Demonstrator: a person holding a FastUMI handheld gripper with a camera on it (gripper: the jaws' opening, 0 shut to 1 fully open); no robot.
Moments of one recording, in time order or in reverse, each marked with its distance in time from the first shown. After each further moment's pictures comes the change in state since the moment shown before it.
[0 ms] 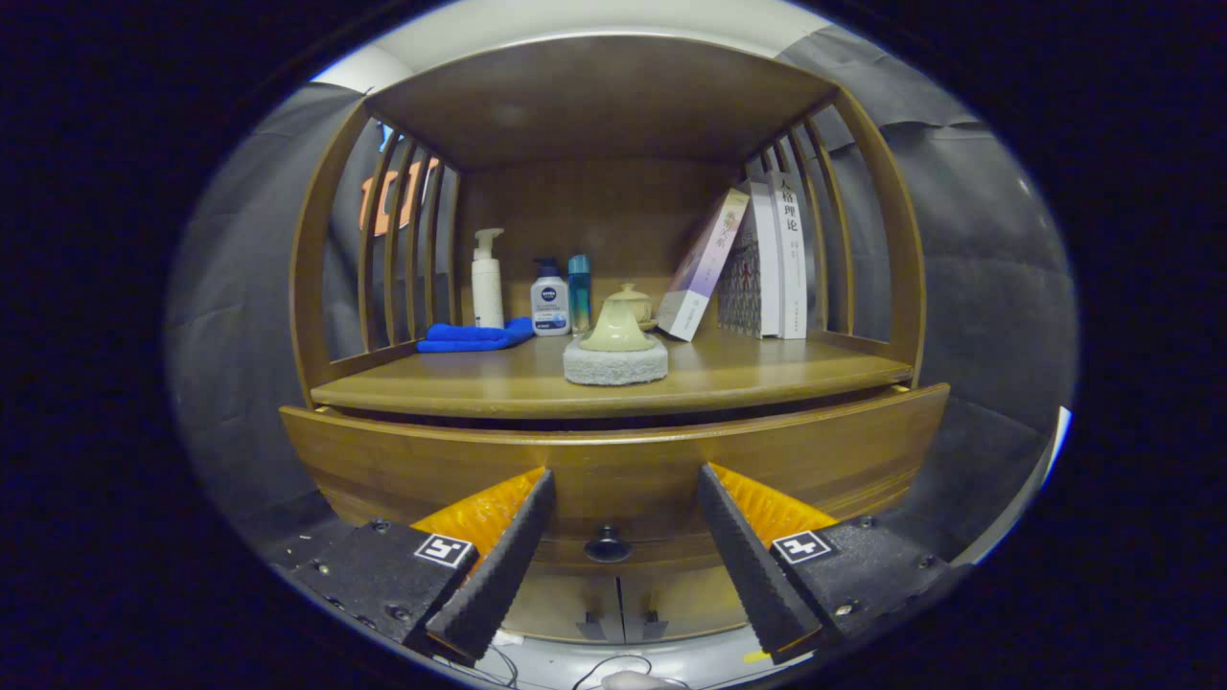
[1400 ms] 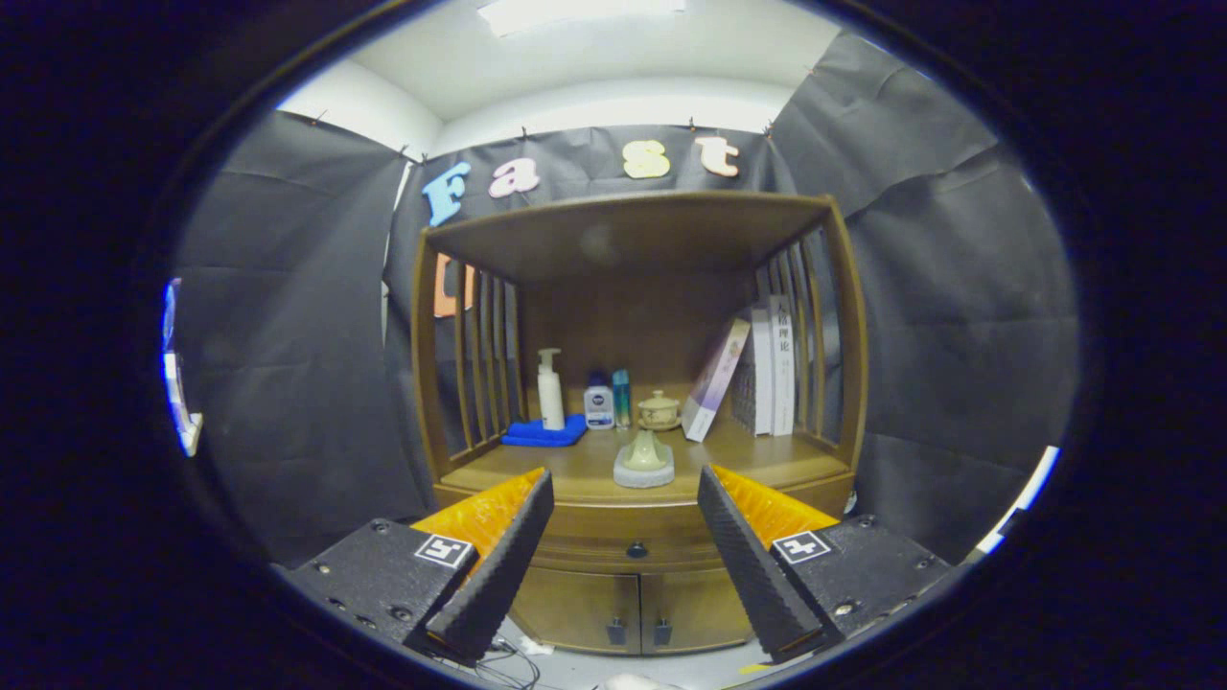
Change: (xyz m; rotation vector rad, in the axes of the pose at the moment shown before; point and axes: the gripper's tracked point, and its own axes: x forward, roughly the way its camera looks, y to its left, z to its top) arm -0.192 -0.002 0.120 -0.002 -0.204 0.144
